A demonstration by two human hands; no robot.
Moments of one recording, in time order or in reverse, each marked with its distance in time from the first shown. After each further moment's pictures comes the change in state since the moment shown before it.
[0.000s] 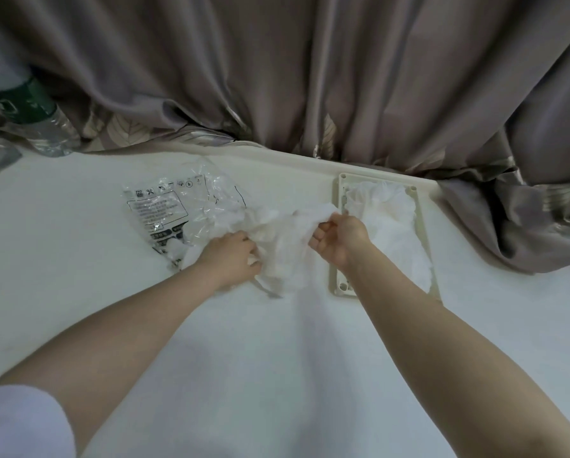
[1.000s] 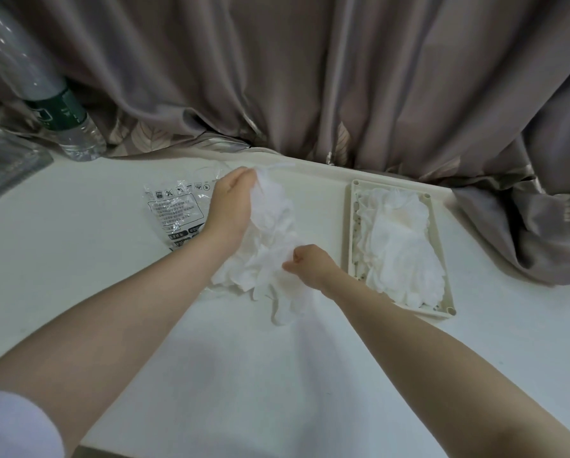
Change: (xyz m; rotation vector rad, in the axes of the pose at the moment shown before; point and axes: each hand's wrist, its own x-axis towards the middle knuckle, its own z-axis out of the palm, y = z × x) left_hand -0.005 0.029 -0.094 -1.496 0.611 -0.301; right_hand 0.001 0.050 0.002 -1.595 -0.105 -0.185
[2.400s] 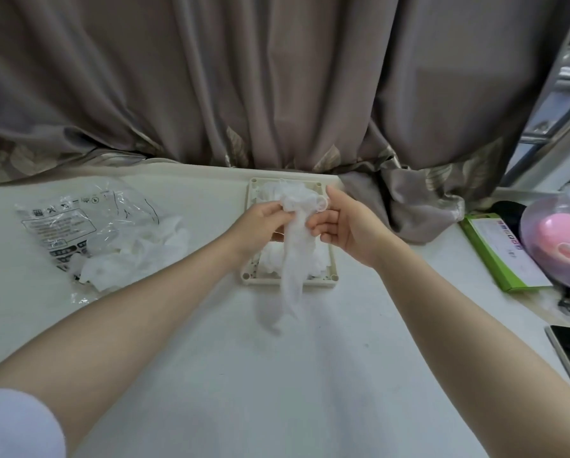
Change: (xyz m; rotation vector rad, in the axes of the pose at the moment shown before) left_hand -0.107 -0.012 0.170 0.163 -0.710 -0.073; right_hand -0.122 0.128 -0.174 0.994 0.069 -0.175
